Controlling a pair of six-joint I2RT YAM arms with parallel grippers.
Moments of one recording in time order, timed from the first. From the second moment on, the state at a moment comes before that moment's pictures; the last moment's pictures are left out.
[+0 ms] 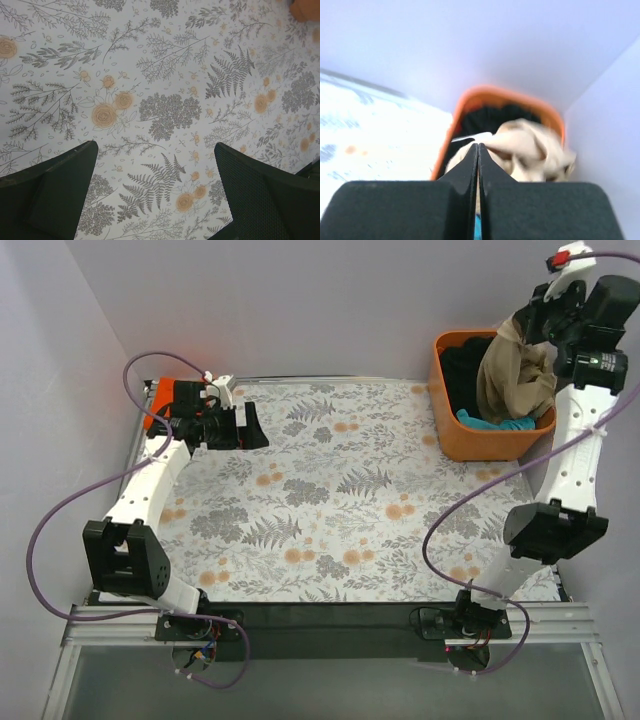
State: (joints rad) left arm -0.11 1.50 1.34 -0.62 0.46 -0.14; right arm -0.24 1.80 2.15 -0.59 -0.48 -0.26
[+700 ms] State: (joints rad) left arm 0.13 1.41 1.50 -0.61 0.69 -0.26; right arm 0.51 1.50 2.15 -0.50 -0.65 -0.09
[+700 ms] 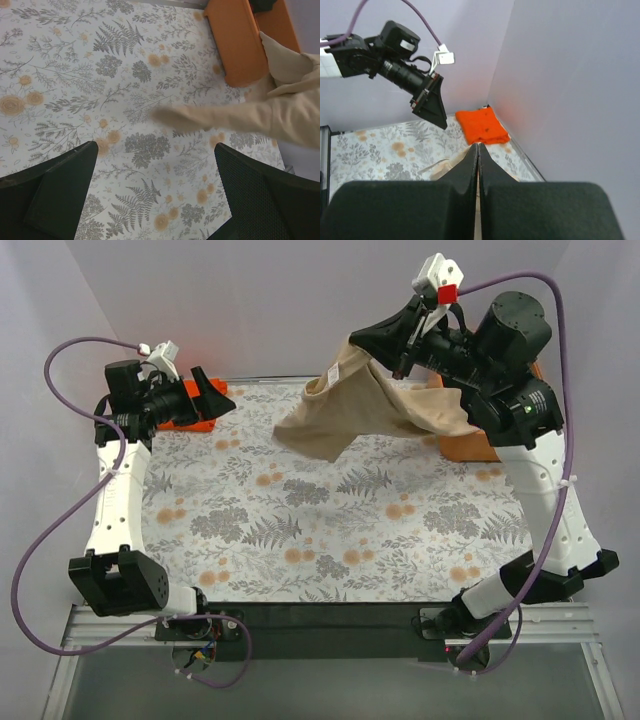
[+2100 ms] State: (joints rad) left arm -0.36 1.50 1.52 0.09 0.58 -0.29; right arm 0.69 1.56 2.21 -0.24 -0.47 -0.14
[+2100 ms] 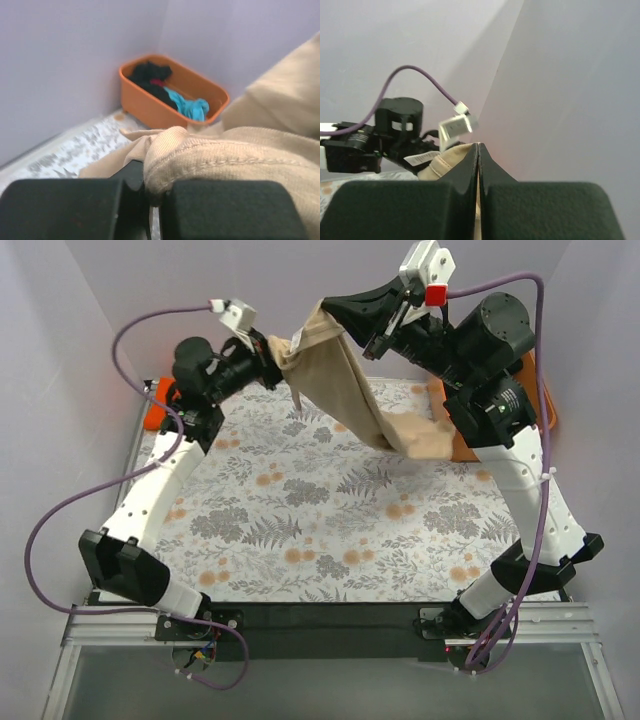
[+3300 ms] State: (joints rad) left arm -0.27 1.24 1.39 -0.30 0.79 -0.06; right arm 0.73 1.20 1.44 0.00 -0.29 -0.29
